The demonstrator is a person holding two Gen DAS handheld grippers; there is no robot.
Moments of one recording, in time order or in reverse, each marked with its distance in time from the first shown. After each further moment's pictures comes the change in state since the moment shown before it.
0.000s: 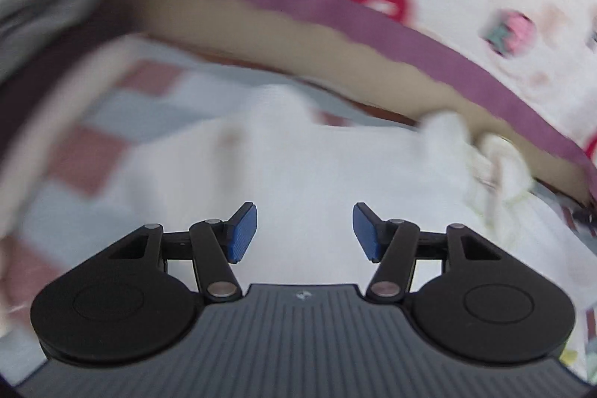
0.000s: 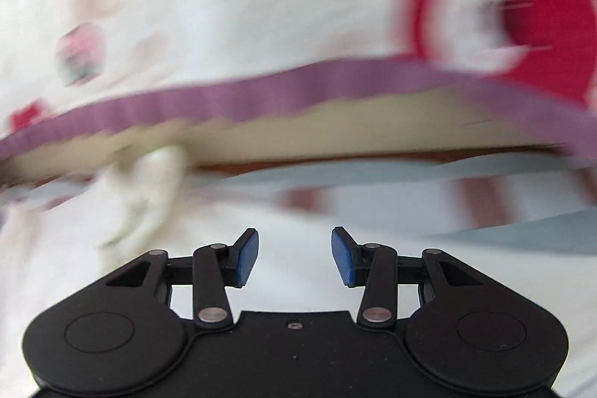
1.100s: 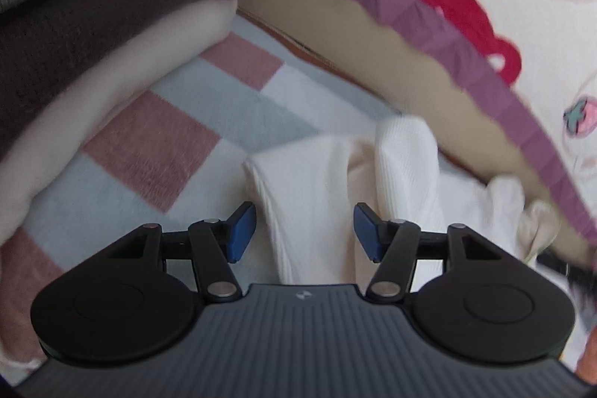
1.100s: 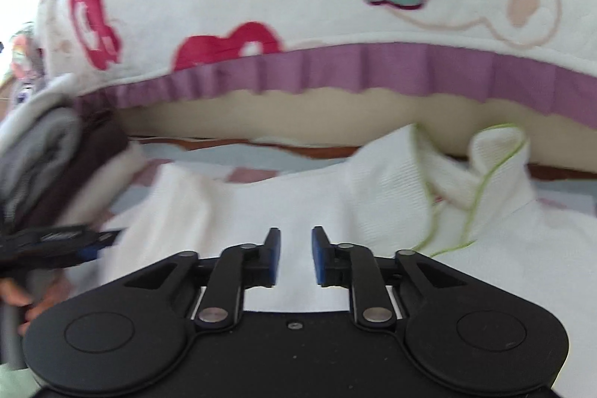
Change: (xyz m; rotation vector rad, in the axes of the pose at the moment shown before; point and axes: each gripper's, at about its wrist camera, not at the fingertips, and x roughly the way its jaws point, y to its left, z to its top) left arm 0.051 0.091 0.002 -0.213 -0.053 -0.100; right arm 0.040 0.207 -0.015 -0.140 -0.002 0.326
